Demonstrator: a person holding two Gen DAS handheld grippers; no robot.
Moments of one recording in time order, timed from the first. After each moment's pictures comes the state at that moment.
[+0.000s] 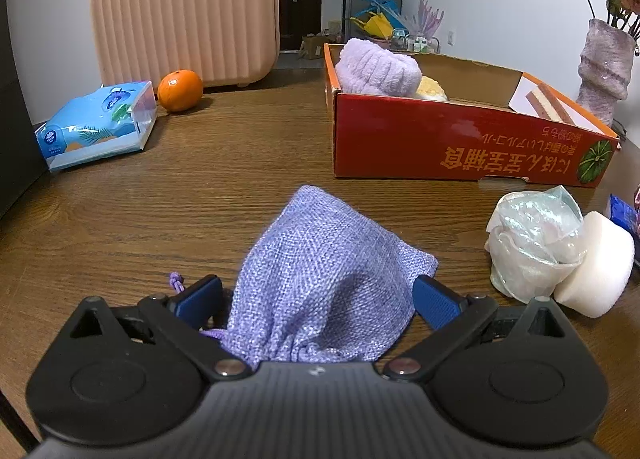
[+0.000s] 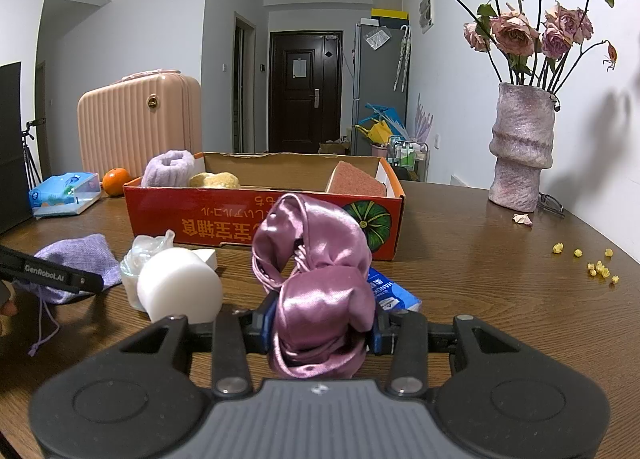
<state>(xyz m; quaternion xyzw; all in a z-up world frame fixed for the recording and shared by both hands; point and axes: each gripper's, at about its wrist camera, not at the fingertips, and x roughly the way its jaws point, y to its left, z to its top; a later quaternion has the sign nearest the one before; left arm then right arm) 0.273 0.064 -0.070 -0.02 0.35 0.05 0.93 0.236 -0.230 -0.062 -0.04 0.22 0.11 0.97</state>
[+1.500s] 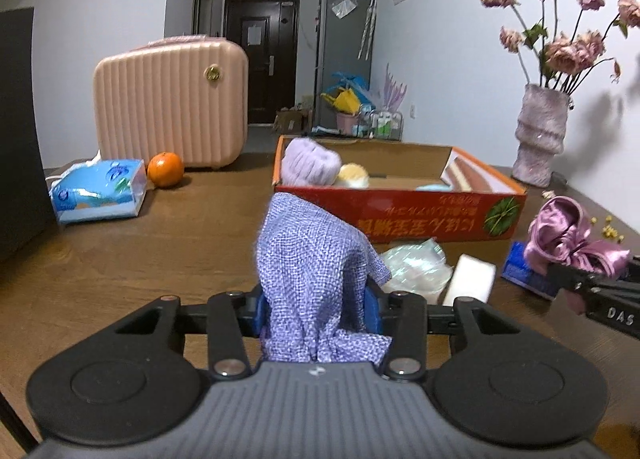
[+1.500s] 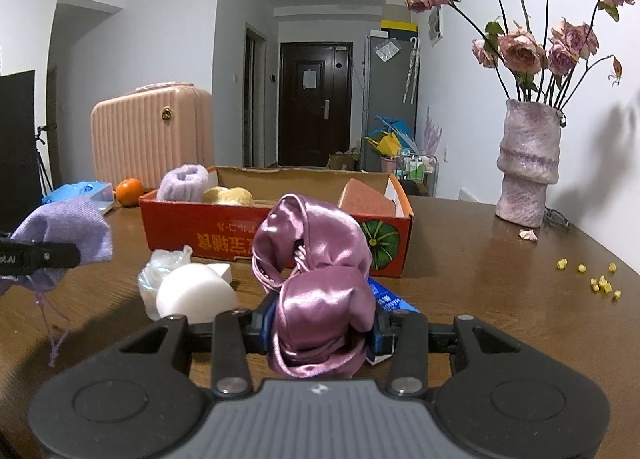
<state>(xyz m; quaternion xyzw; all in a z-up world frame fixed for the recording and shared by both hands) 0.195 0.023 -0.018 -0.02 0.23 0.01 0.97 0.227 -0.228 -0.050 -0.04 0.20 0.13 0.97</state>
